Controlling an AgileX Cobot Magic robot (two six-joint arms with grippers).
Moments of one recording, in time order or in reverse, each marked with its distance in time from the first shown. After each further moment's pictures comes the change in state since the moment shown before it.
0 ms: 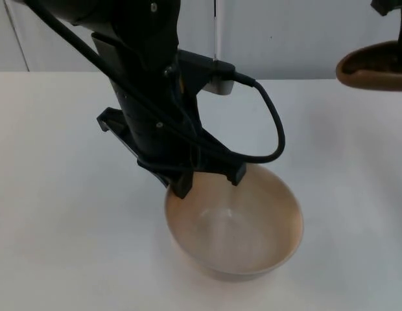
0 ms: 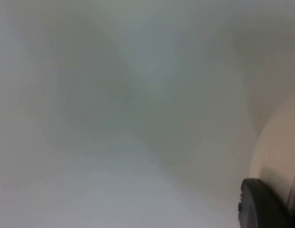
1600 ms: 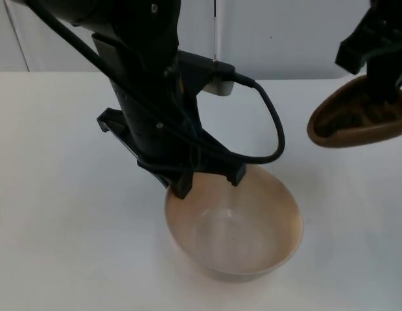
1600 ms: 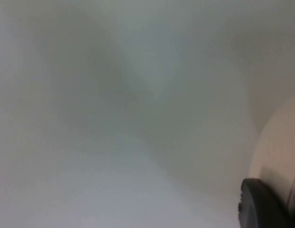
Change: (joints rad) right arm 0.334 -0.147 0.212 -0.201 0.013 0.078; left arm 0.000 0.002 0.000 0.000 0.000 0.000
